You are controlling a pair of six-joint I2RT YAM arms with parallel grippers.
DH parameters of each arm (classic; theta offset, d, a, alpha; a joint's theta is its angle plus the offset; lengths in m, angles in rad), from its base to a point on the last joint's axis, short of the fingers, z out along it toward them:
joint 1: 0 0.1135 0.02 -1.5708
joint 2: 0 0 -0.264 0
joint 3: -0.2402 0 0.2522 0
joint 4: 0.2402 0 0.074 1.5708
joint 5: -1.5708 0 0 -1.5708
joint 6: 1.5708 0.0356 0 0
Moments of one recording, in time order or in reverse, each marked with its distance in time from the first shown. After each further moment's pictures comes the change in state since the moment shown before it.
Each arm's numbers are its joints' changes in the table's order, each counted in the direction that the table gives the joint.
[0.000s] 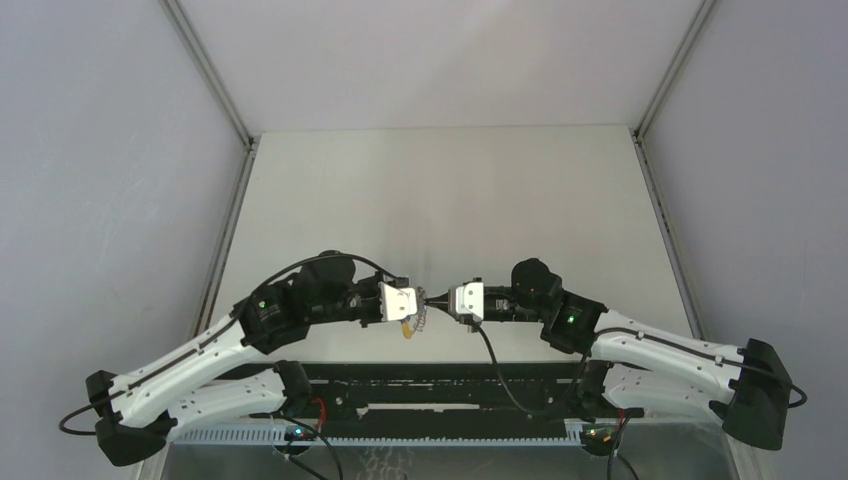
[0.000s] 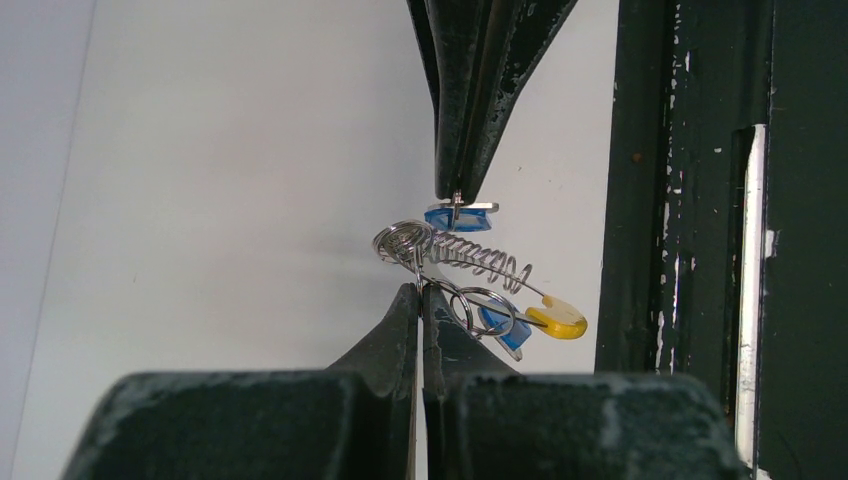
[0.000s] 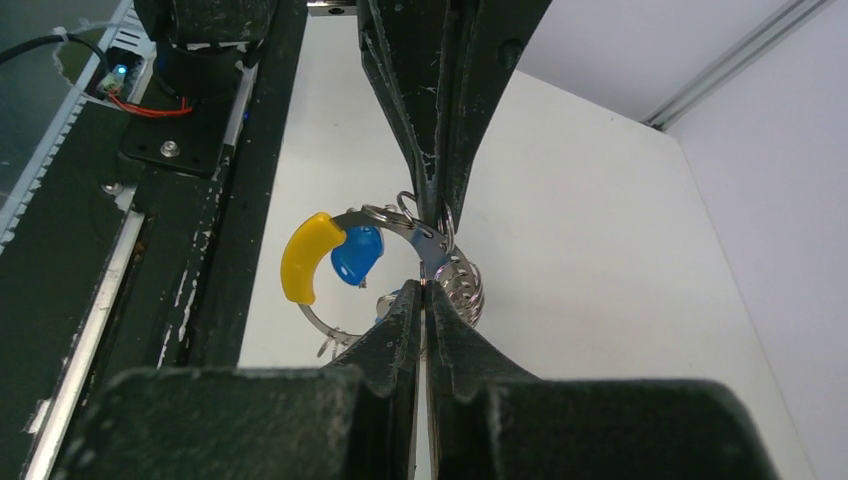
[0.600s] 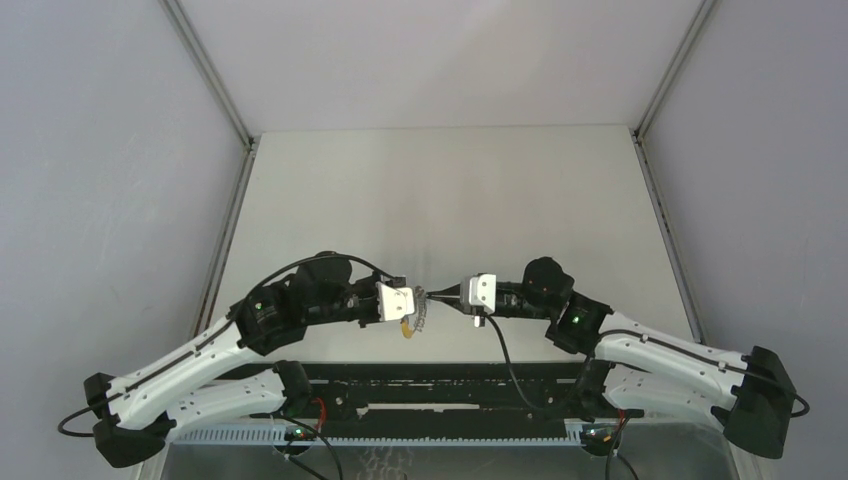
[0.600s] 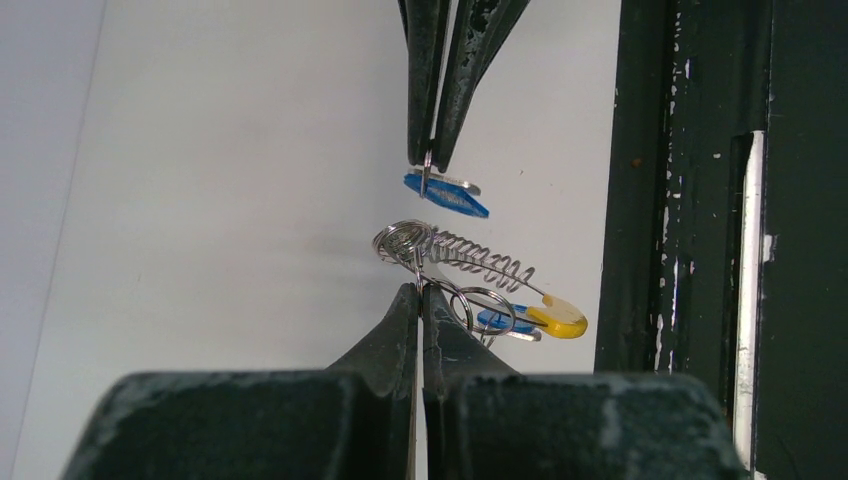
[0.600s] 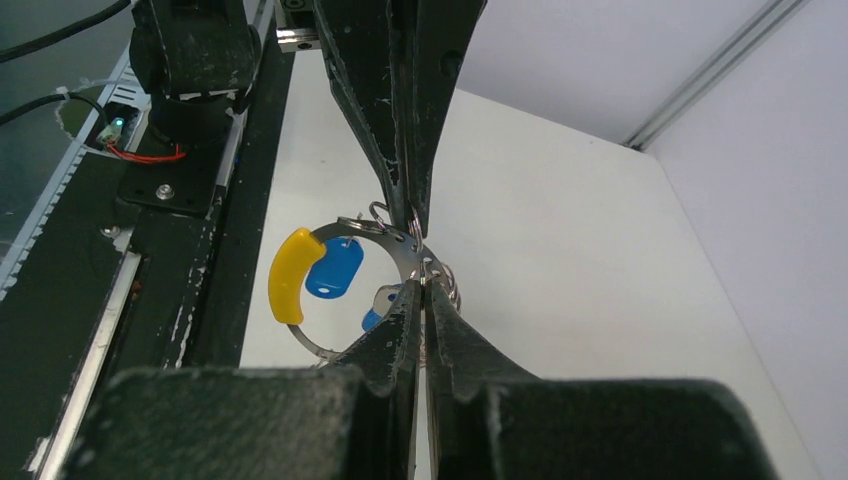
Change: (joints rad) left arm 0.000 -0.013 0.000 0.000 0.005 -0.008; right arm -0.050 -0.045 0.049 -0.107 0.036 0.067
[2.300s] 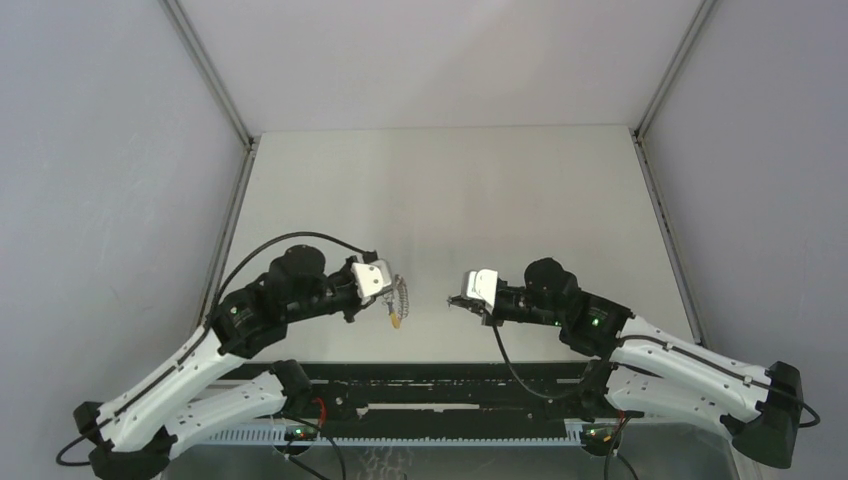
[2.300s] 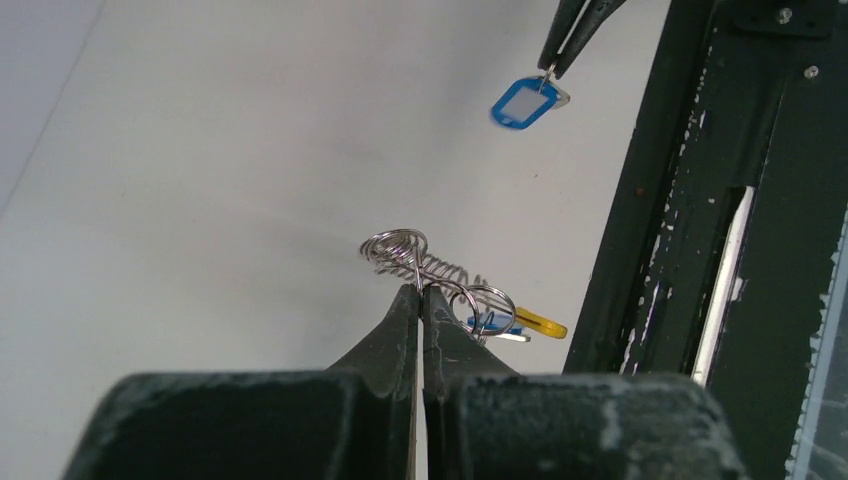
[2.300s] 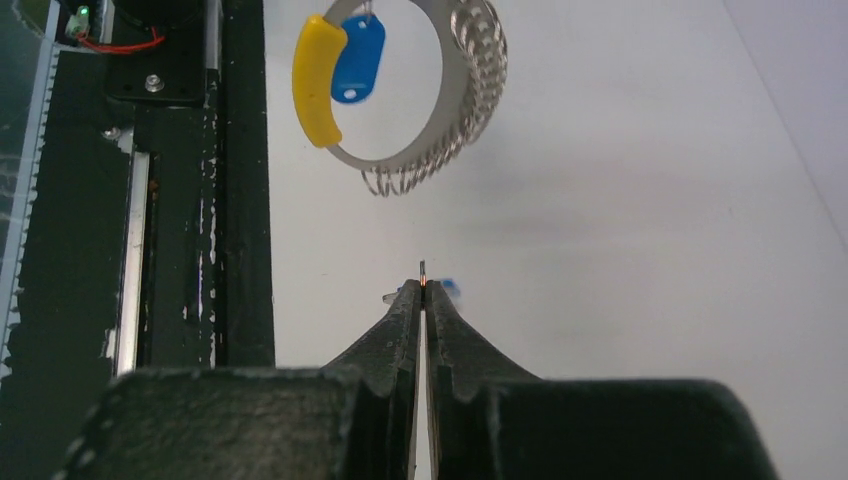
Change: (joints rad) left arm 0.158 -0.090 -0.011 0.055 -0.021 -0.183; right arm 0.010 -0.088 -0.081 0.432 -0.181 0.060
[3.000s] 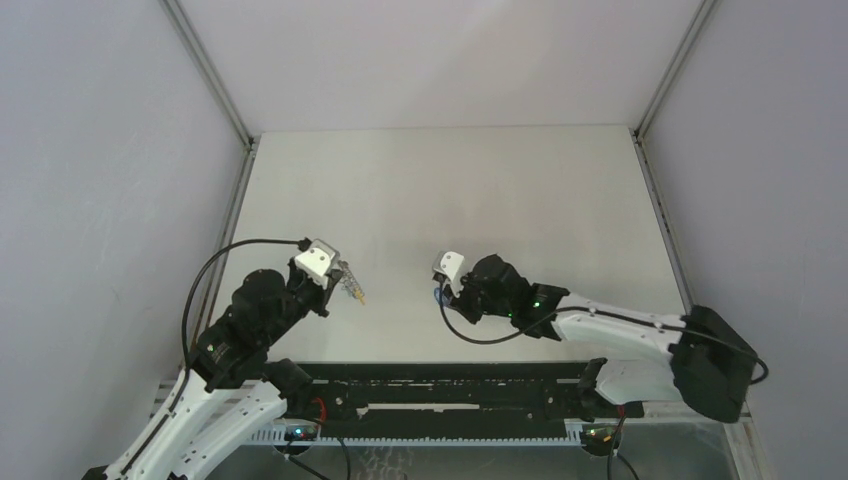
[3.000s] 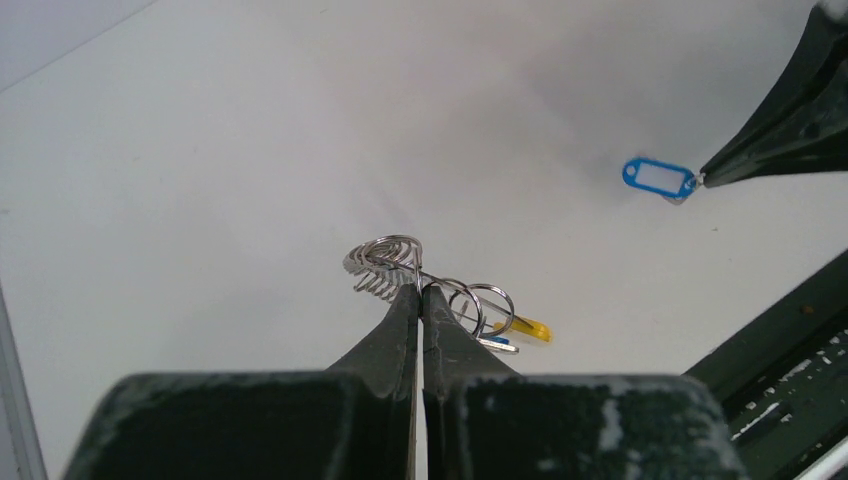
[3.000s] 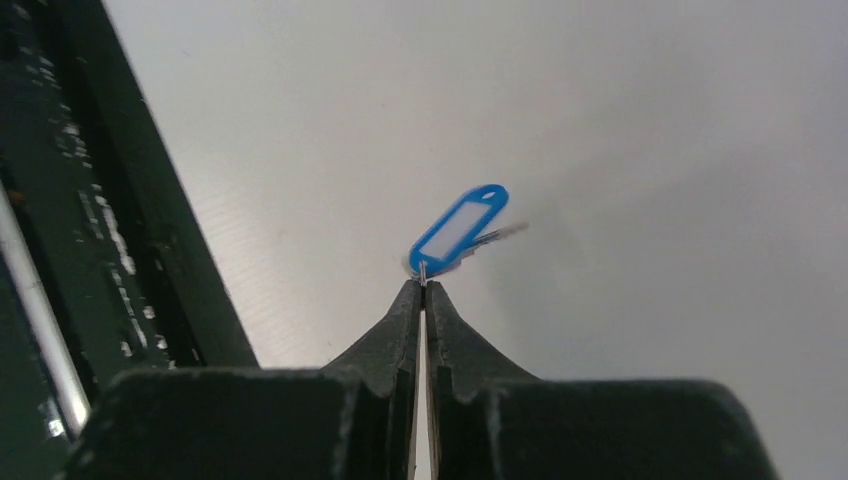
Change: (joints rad) left arm 0.211 -0.262 0.177 -0.019 0.328 -0.248; right arm -0.029 0.463 0.026 -0.150 -0.202 0.287
